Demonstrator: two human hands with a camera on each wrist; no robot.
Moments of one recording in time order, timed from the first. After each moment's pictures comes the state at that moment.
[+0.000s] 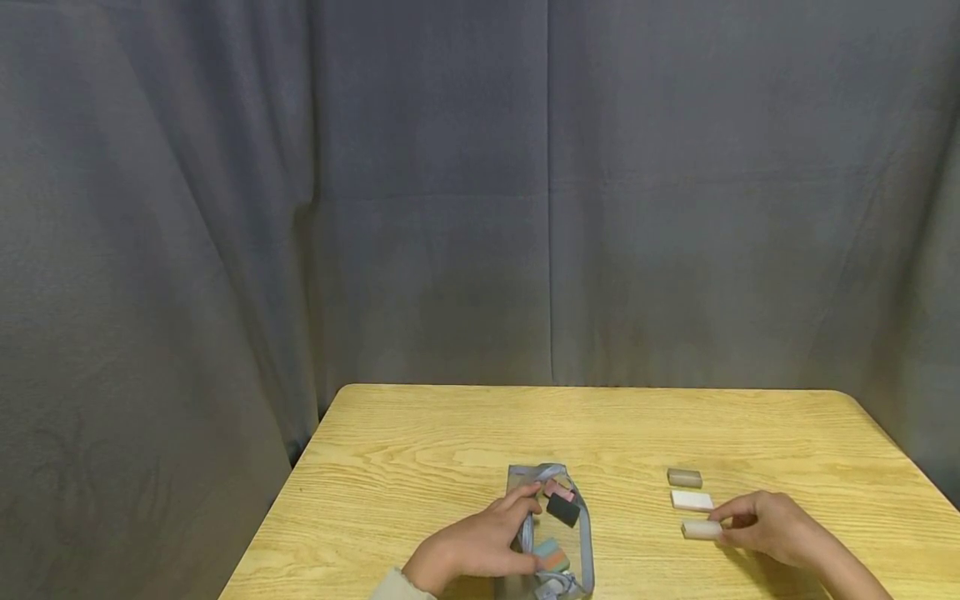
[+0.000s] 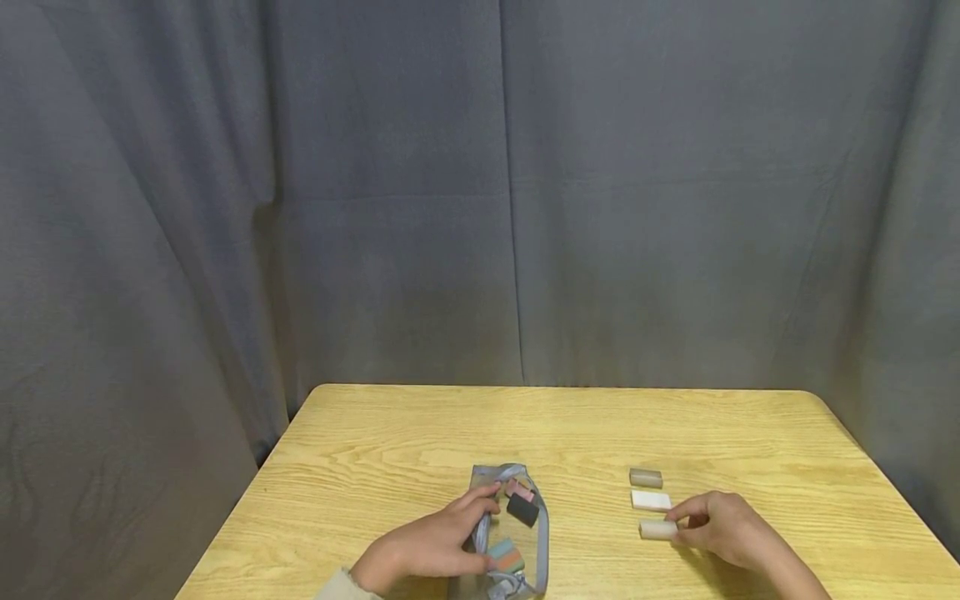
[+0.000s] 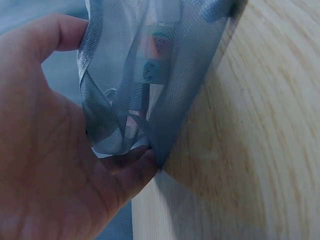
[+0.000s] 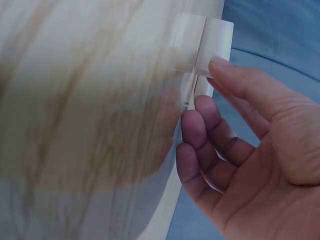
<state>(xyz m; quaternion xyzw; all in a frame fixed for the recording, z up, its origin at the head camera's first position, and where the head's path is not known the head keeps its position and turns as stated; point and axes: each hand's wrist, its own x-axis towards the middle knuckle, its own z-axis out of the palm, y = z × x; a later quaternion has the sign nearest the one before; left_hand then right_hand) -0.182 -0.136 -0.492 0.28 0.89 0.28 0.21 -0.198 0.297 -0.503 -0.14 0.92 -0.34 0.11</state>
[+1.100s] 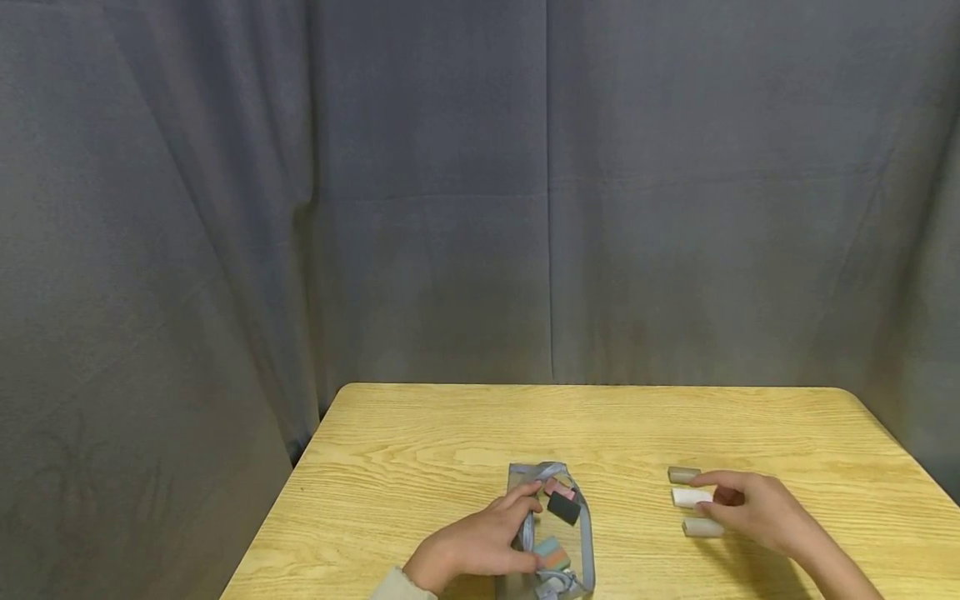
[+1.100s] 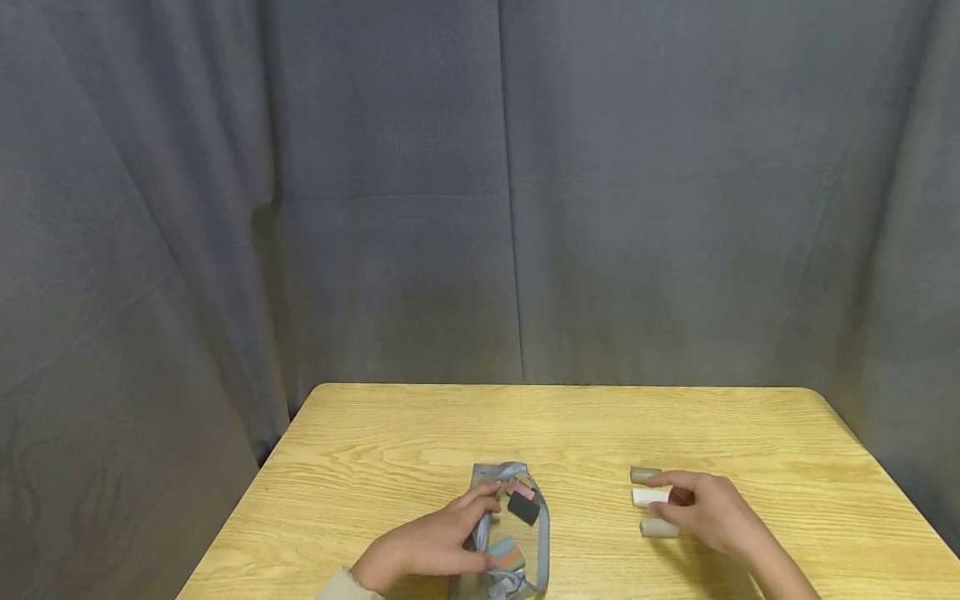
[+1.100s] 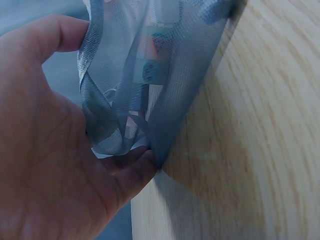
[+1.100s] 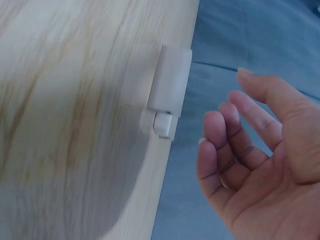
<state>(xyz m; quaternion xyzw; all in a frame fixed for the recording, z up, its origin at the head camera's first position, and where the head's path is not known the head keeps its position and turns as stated) -0.182 -0.136 -0.493 0.28 0.90 0.28 0.21 -0.193 0.269 -0.484 -0.19 0.93 -0.33 -0.03</state>
